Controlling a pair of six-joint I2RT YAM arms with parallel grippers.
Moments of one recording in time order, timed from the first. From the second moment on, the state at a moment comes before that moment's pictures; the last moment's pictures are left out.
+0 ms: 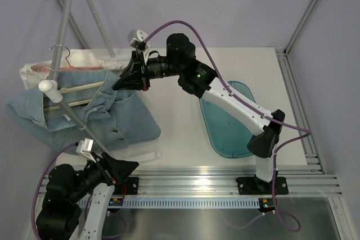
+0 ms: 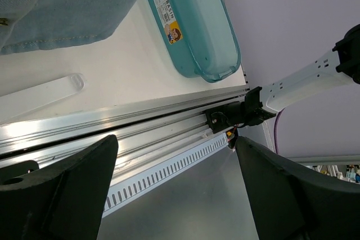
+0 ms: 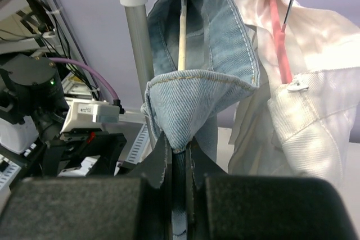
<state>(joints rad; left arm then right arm) -0.10 0.03 0.97 -1.29 0.58 -0.68 0.96 1.91 2.14 -0.09 -0.83 0.16</state>
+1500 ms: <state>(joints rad) -0.10 0.09 0.99 -1.19 0.56 -0.69 0.84 1.64 1.76 0.05 -0.85 0.32</state>
